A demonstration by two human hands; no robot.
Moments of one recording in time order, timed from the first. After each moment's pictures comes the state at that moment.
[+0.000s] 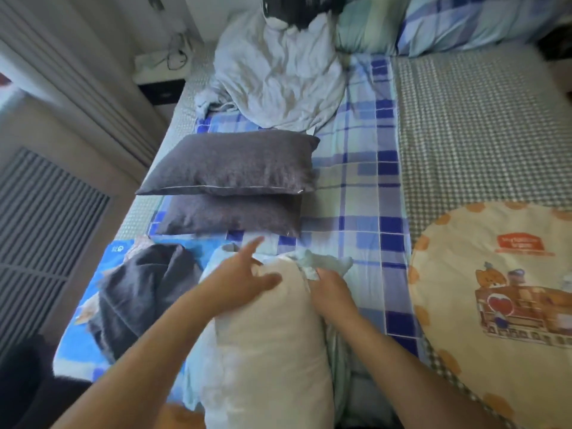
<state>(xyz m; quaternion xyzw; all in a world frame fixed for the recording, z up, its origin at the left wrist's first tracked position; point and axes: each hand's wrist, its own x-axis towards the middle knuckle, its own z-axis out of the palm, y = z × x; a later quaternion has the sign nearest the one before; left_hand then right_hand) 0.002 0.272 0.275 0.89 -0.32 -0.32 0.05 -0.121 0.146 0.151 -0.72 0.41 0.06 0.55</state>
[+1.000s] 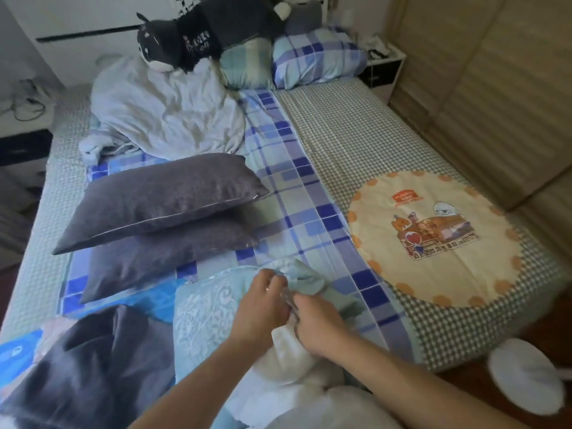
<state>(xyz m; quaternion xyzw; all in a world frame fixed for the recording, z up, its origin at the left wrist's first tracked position) 0.019 0.344 0.158 0.74 -0.61 -0.15 0.21 -0.120 0.304 0.199 -0.81 0.48 0.06 0.34</state>
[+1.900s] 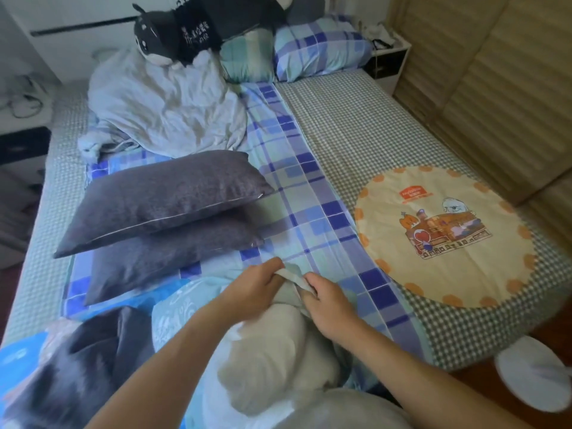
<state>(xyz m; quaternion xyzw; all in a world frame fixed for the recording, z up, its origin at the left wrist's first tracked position) 0.071 0.307 0.203 0.69 -0.61 -0.35 0.17 -0.116 0.275 0.186 -0.71 0.48 -0.18 0.49</state>
